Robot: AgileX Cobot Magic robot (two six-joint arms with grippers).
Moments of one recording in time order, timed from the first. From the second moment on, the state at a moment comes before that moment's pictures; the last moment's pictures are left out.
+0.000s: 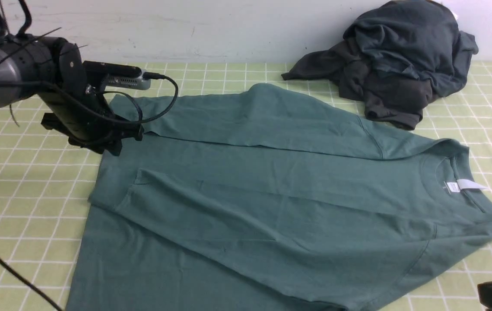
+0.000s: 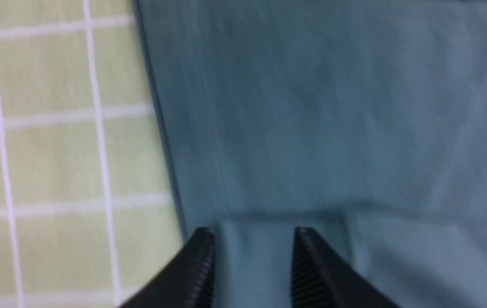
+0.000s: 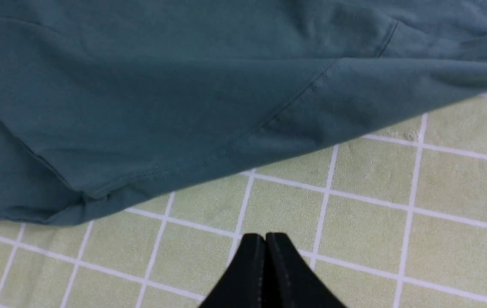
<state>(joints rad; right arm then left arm) 0.11 0.79 -0.43 0.31 0.74 -0.18 -0.06 2.09 -1.68 0.02 0.82 0.03</state>
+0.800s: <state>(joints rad) 0.11 0.79 -0.43 0.24 0.71 -0.19 0.03 2.57 -2.33 -0.01 0.81 -0.23</state>
